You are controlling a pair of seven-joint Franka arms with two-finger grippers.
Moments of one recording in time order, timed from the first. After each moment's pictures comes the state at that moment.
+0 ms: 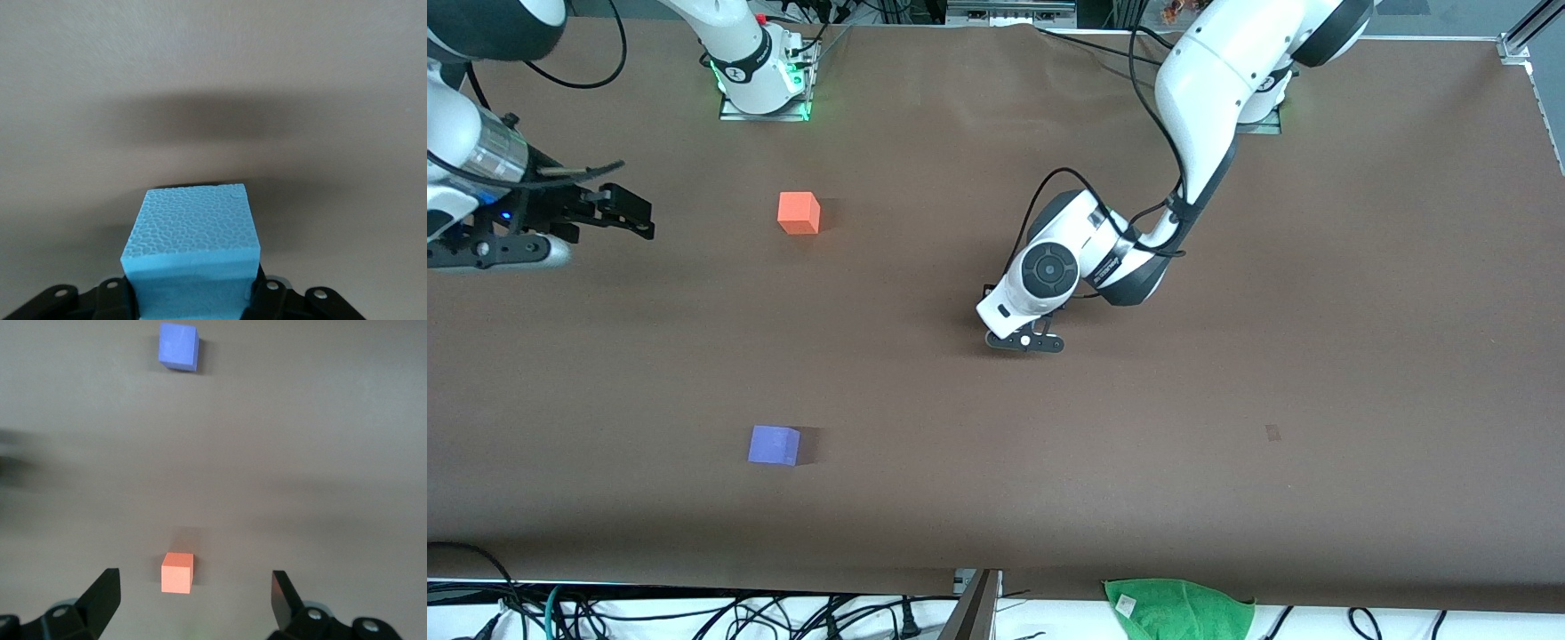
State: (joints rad) left arm -0.50 0.87 -0.25 -1.38 -0.07 2.10 -0.58; right arm 0.21 0.12 -0.11 -1.55 0.03 1.56 0.04
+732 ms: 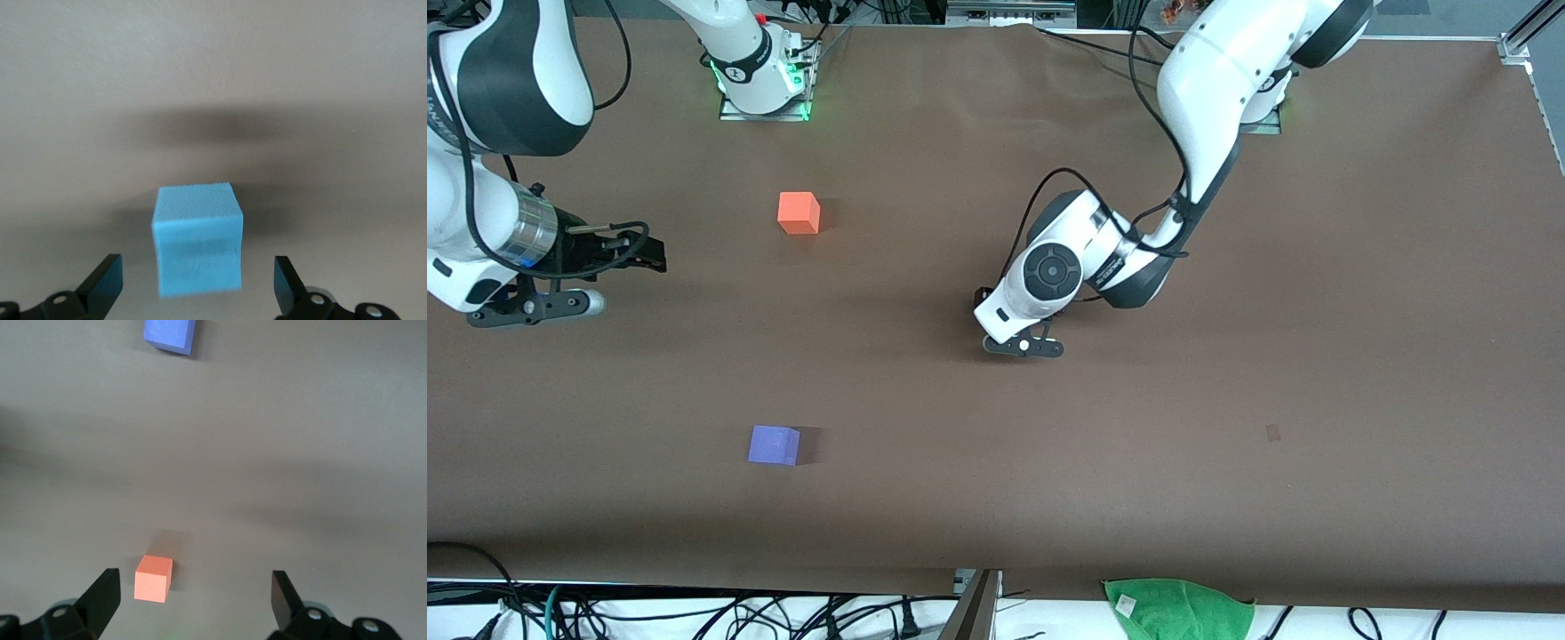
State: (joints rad) left arm -0.48 0.79 -0.24 -1.31 -0.07 1.99 -0.58; right arm 0.19 0.22 -0.12 -1.55 0.03 1.61 -0.09
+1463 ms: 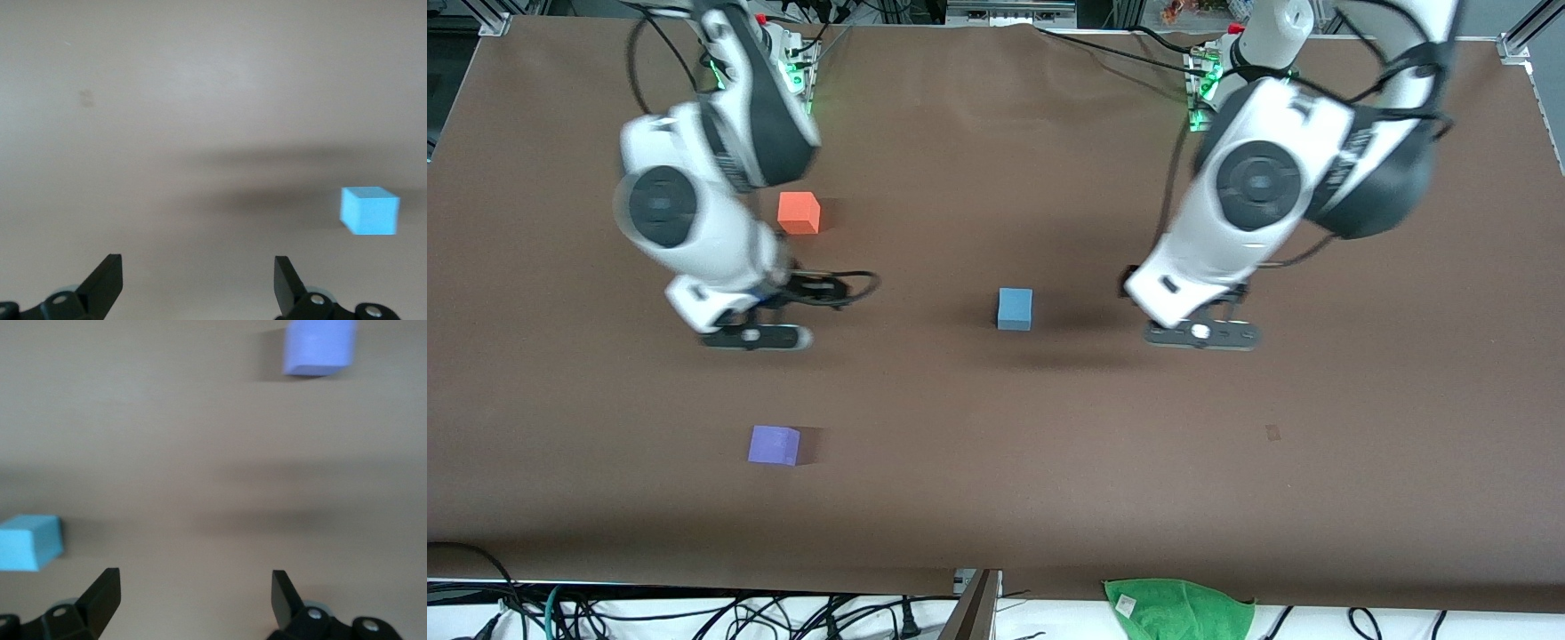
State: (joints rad) left arm -0.21 0.44 -0.22 -1.31 0.12 1.61 -0.35; right arm 0.52 0.42 -0.08 -1.55 0.08 1.93 0.47
